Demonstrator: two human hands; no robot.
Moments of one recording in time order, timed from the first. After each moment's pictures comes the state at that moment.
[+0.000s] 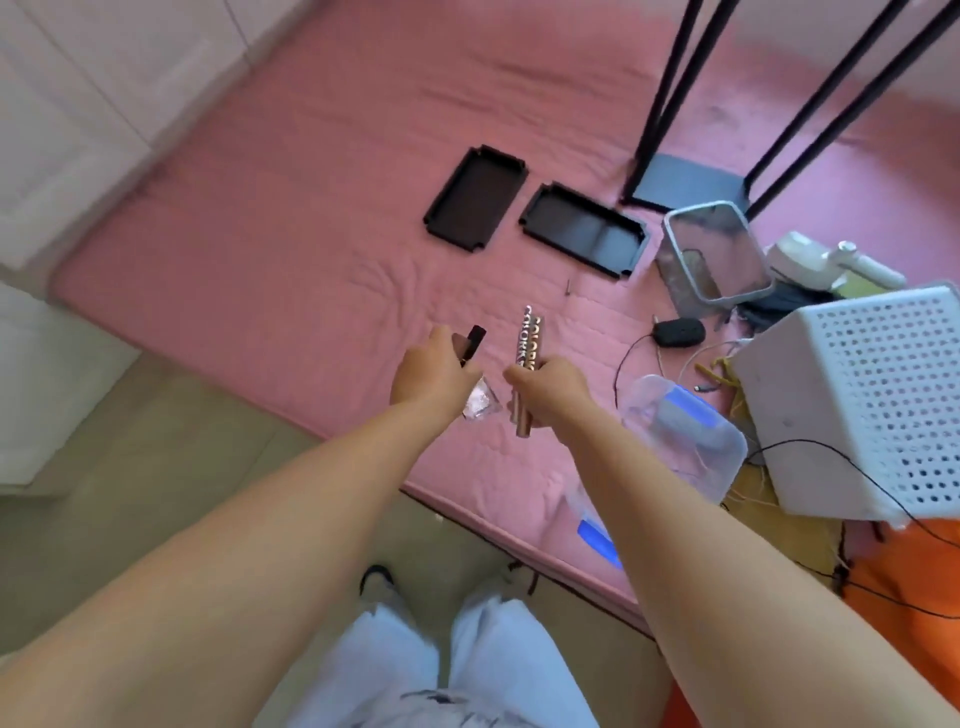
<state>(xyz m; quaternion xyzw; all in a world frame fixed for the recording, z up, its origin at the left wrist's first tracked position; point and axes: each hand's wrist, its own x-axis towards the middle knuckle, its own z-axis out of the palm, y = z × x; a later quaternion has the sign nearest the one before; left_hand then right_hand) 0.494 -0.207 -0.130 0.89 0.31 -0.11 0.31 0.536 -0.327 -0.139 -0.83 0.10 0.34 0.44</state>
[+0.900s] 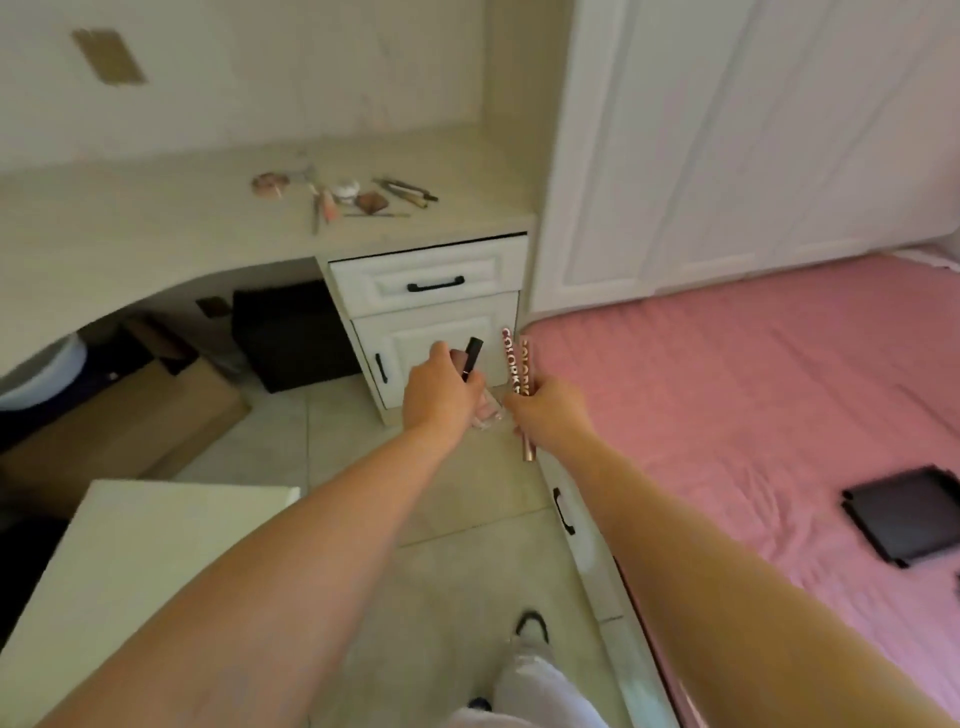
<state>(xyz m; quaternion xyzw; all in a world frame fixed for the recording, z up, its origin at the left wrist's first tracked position) 0.119 0.235 -0.026 0.69 0.64 0.22 0.27 0.232 0.182 -0.028 -0.78 -0.40 0.37 0.31</state>
